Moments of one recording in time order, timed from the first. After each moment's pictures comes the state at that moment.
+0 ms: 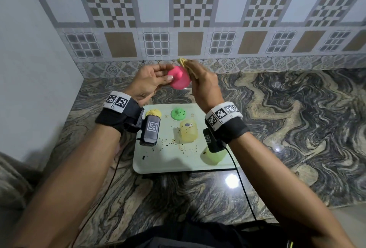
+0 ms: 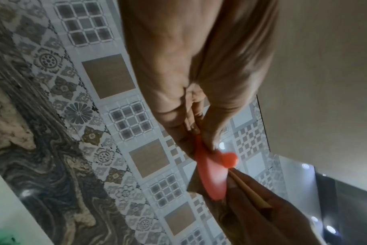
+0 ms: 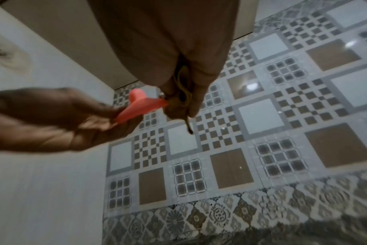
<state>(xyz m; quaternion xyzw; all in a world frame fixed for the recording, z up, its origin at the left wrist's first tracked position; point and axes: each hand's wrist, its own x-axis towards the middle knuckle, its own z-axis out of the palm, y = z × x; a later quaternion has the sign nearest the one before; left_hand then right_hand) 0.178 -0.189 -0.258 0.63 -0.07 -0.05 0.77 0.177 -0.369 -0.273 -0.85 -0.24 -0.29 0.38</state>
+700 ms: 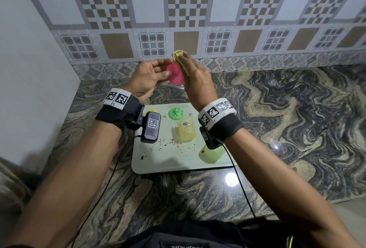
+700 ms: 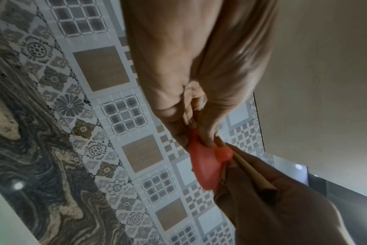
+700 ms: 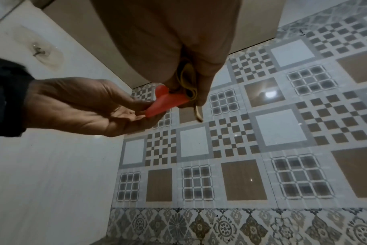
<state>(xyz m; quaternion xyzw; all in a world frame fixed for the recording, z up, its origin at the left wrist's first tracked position) 0.178 -0.200 -0.249 0.62 -0.07 -0.03 0.78 0.174 -0.360 -0.266 -0.87 -0.23 -0.29 0.32</state>
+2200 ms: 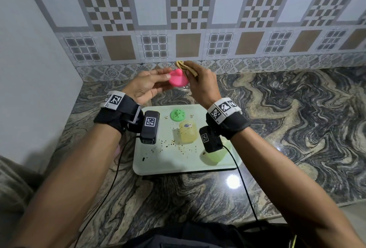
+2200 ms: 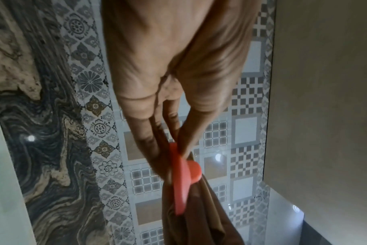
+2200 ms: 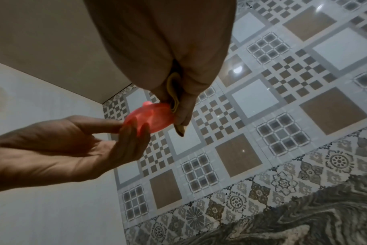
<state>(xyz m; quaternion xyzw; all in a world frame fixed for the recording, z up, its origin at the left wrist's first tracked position) 0.174 -0.193 -0.246 0.58 0.02 -0.13 0.80 0.174 -0.372 -0.257 -0.85 -0.18 -0.21 0.45</state>
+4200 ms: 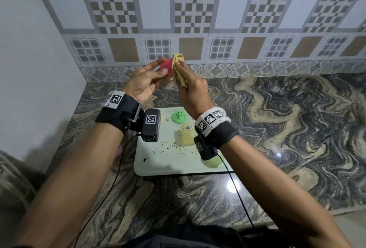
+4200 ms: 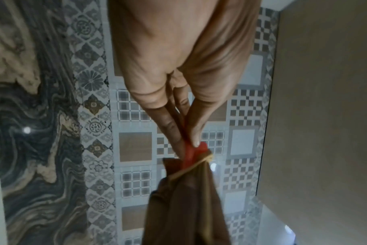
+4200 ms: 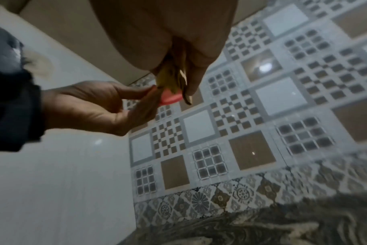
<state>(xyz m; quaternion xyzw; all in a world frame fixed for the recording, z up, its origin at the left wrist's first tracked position) 0.173 -0.182 -0.240 0.49 0.01 -0.06 0.87 0.159 -0.343 -0.271 -0.81 -0.24 -0.32 0.42</state>
